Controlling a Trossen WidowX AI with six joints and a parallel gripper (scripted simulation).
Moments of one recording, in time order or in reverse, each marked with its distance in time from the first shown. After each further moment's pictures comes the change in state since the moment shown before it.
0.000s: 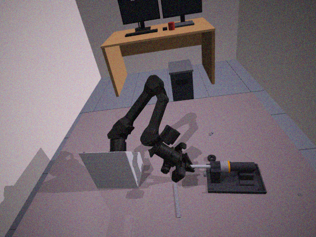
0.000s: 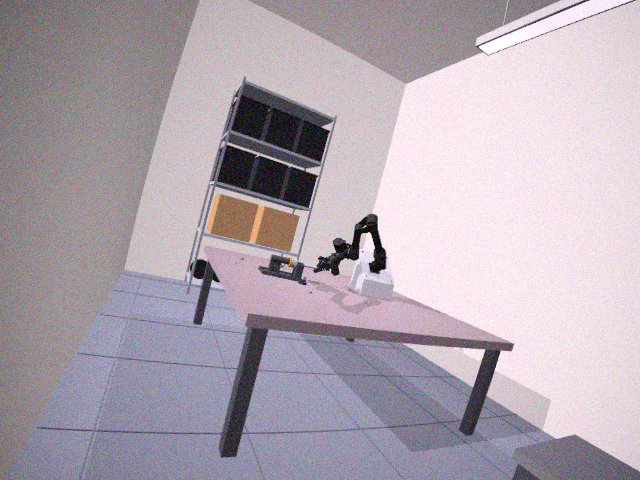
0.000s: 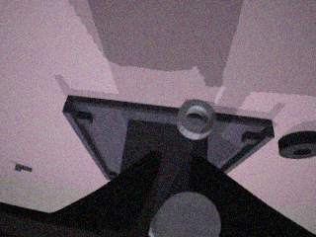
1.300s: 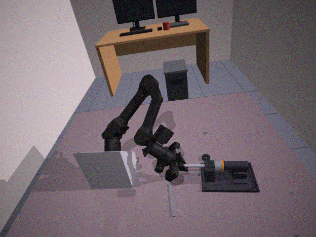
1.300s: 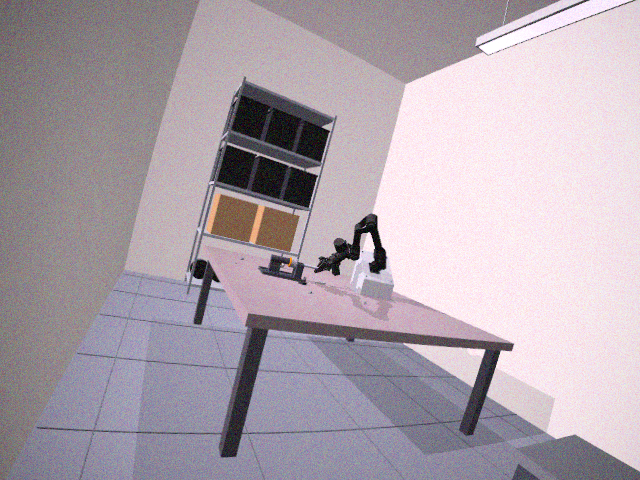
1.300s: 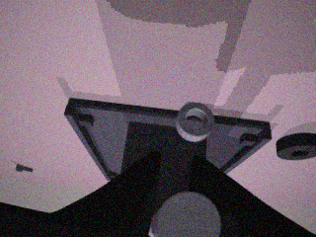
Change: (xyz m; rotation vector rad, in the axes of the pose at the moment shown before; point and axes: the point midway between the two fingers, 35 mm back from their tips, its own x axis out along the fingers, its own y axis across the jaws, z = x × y) arm -0.003 0.000 0.003 0.000 0.000 0.000
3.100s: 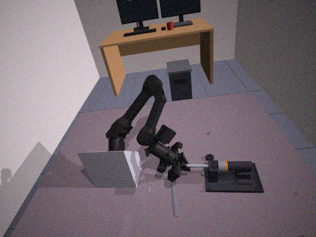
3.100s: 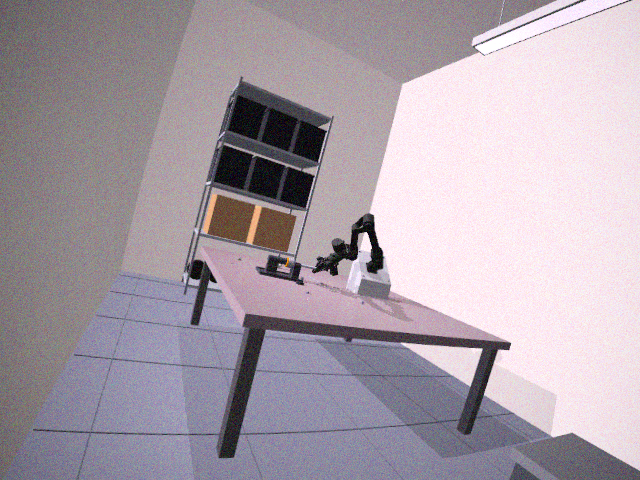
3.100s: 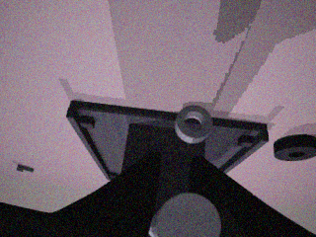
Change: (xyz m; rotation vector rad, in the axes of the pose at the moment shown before) arm -0.004 0.000 0.003 -0.001 0.002 0.000
